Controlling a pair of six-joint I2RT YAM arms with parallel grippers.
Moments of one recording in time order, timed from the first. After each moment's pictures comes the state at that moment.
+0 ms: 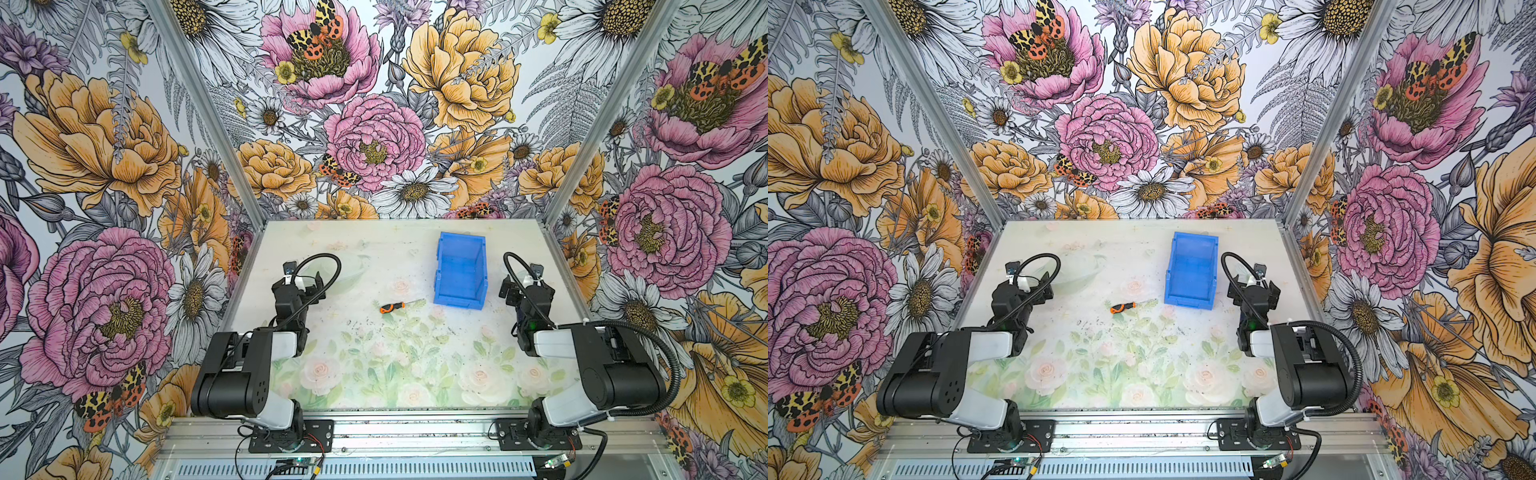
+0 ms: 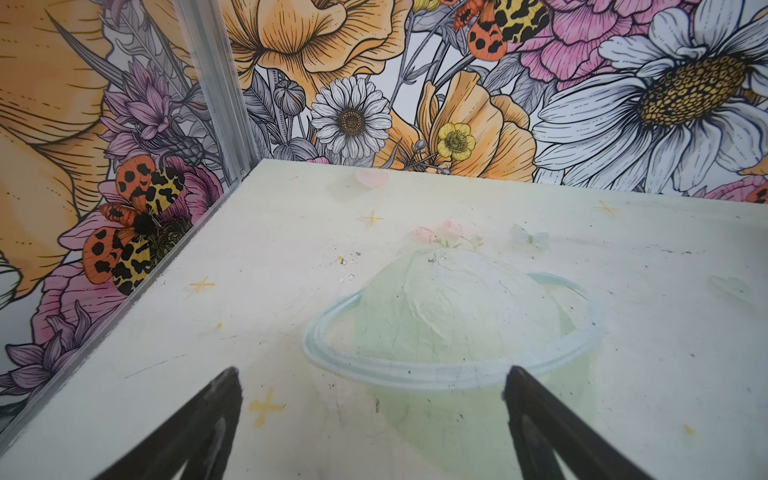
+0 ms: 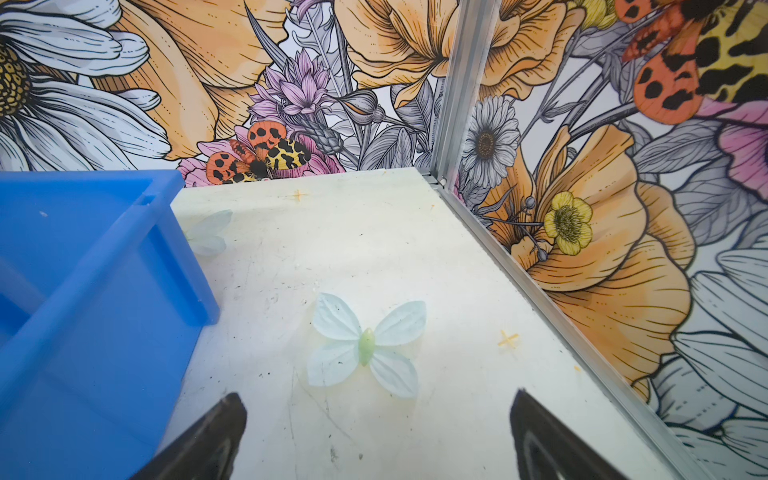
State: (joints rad) left arm 0.01 1.45 0.40 0.83 -0.11 -0.06; right arm 0.01 1.50 0.37 0.83 0.30 0.04
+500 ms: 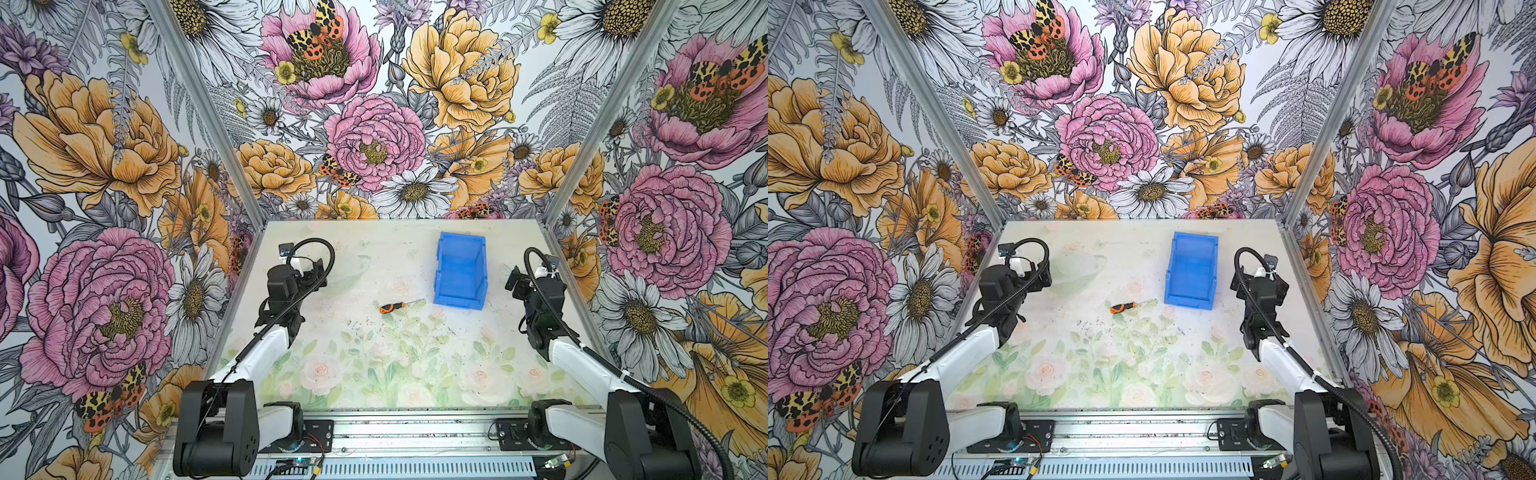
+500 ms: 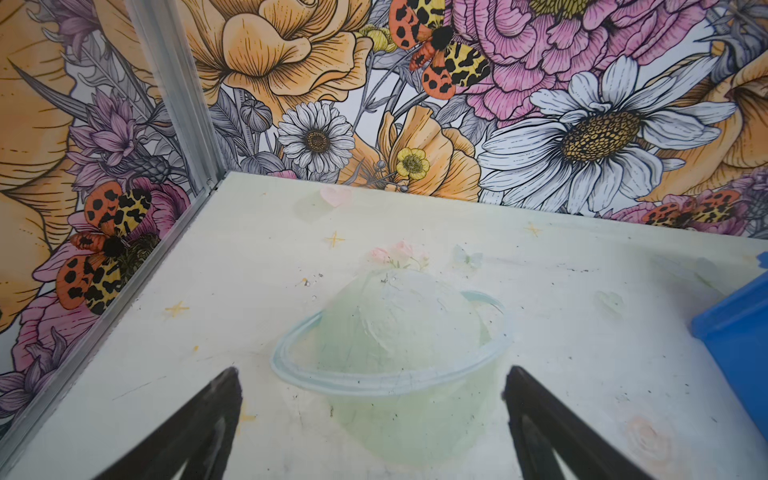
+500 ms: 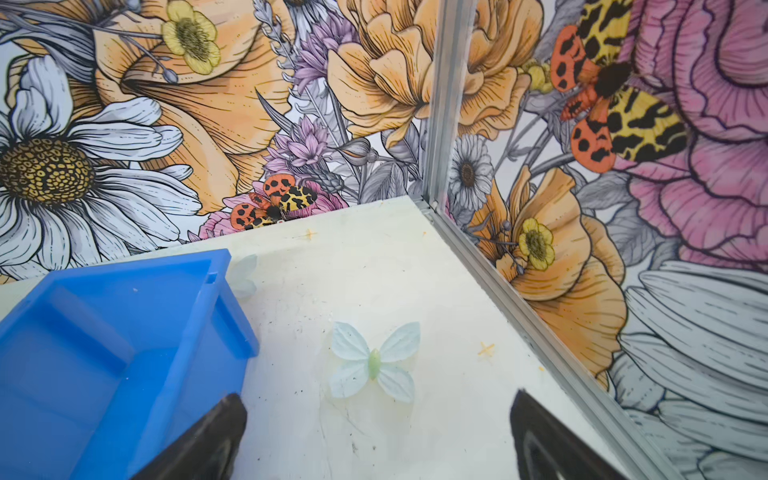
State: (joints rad) left arm -0.04 1.21 0.65 0.26 -0.04 -0.14; right arm 0.04 1.12 0.51 0.30 0.36 0.18
